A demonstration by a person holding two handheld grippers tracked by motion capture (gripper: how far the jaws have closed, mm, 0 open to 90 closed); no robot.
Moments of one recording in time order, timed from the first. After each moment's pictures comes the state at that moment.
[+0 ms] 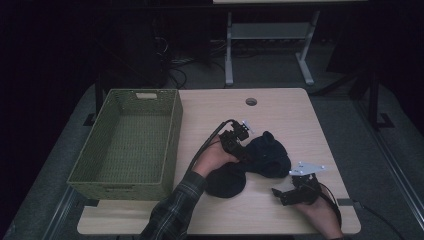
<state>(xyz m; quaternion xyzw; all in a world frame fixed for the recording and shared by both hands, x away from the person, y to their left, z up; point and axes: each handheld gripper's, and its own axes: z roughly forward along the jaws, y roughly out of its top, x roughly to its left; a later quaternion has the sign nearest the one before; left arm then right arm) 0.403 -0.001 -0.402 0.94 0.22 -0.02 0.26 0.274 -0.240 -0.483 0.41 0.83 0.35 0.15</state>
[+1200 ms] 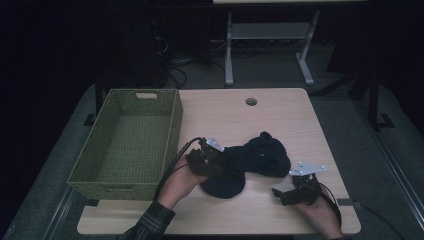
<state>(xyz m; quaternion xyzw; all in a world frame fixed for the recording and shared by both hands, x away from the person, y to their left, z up) 0.321 0.083 -0.392 0.92 0.27 0.01 0.28 0.274 -0.240 -0.483 0.41 0.83 0.35 0.15</state>
